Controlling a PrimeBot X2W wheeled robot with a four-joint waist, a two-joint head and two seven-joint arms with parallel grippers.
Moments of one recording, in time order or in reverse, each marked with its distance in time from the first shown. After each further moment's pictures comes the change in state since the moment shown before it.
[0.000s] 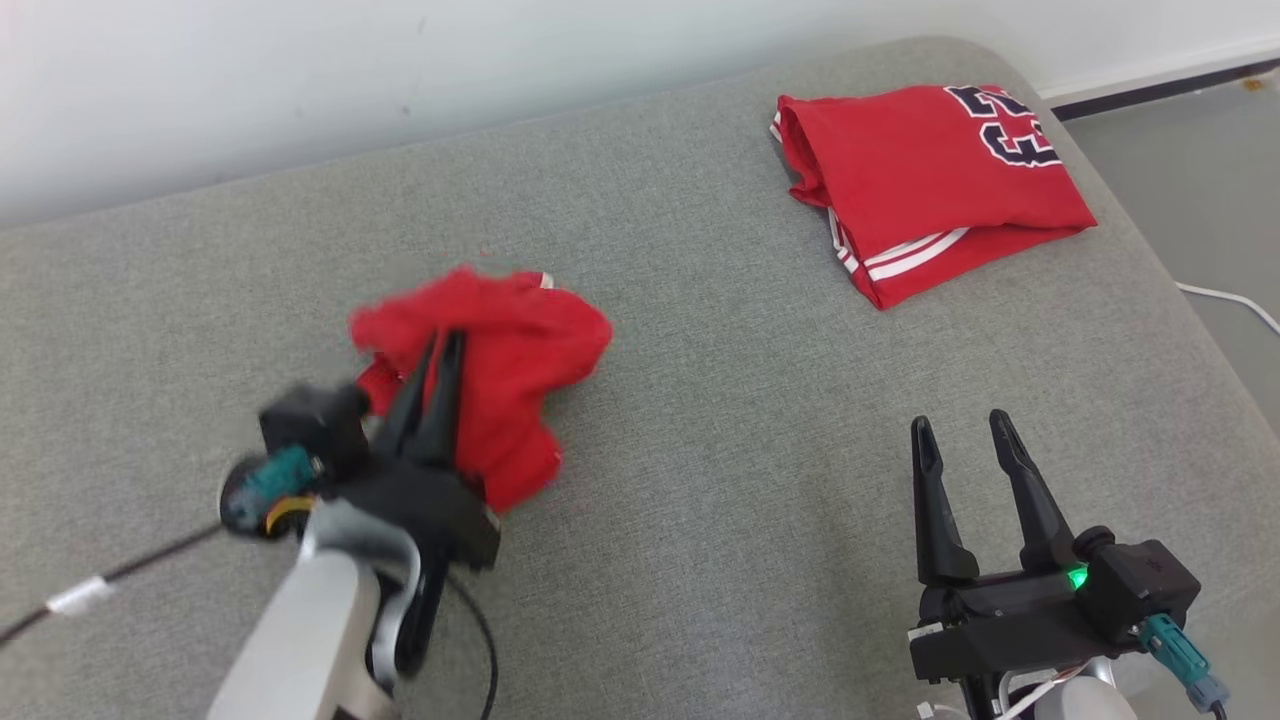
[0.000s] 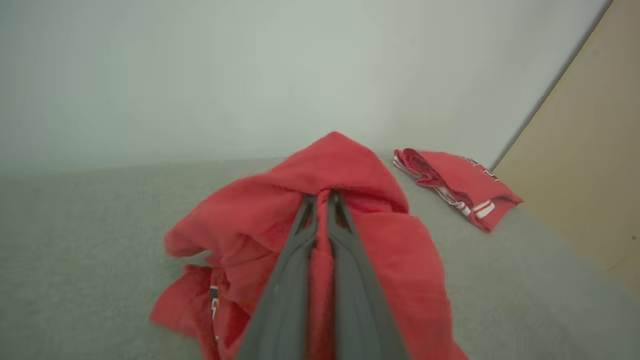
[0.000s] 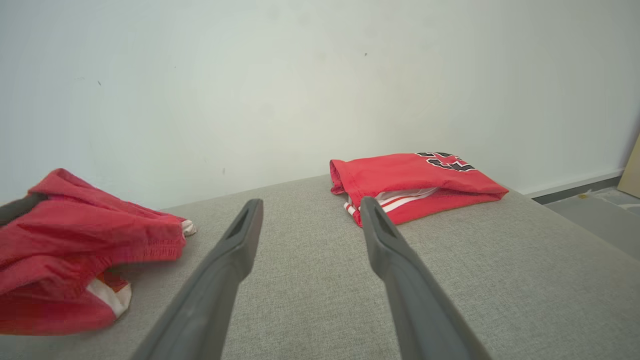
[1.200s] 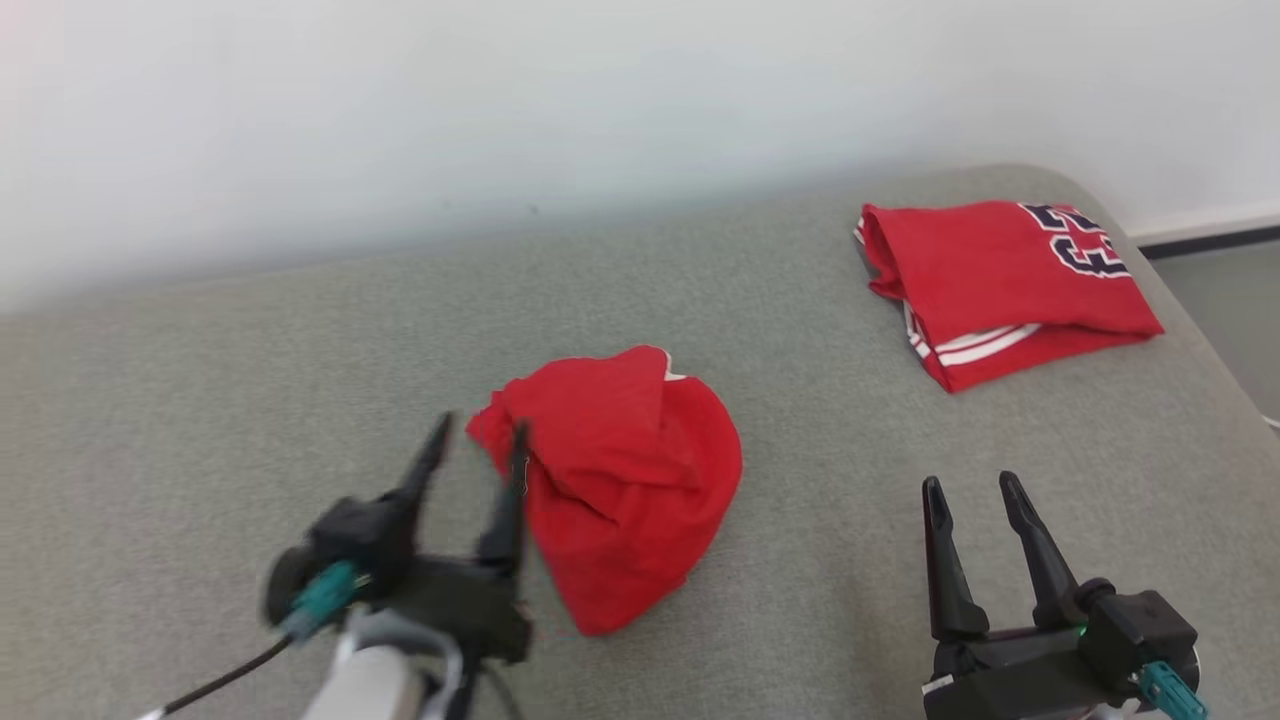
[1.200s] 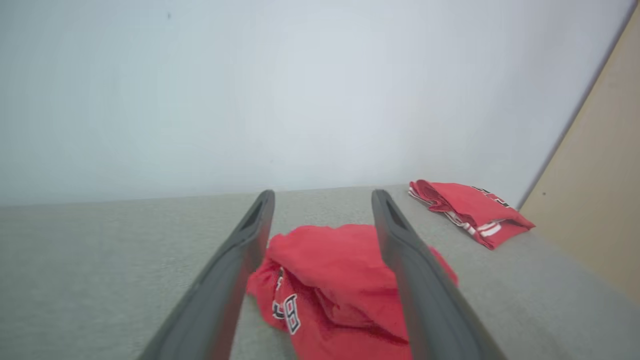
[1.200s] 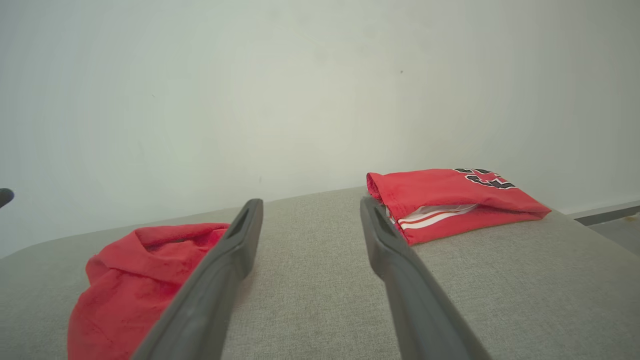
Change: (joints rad) left arm 0.138 -0.049 -0.059 0.024 0.041 0.019 -0.135; right arm 0.075 0.001 -0.026 0.025 -0.027 0.000 0.000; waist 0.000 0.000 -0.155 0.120
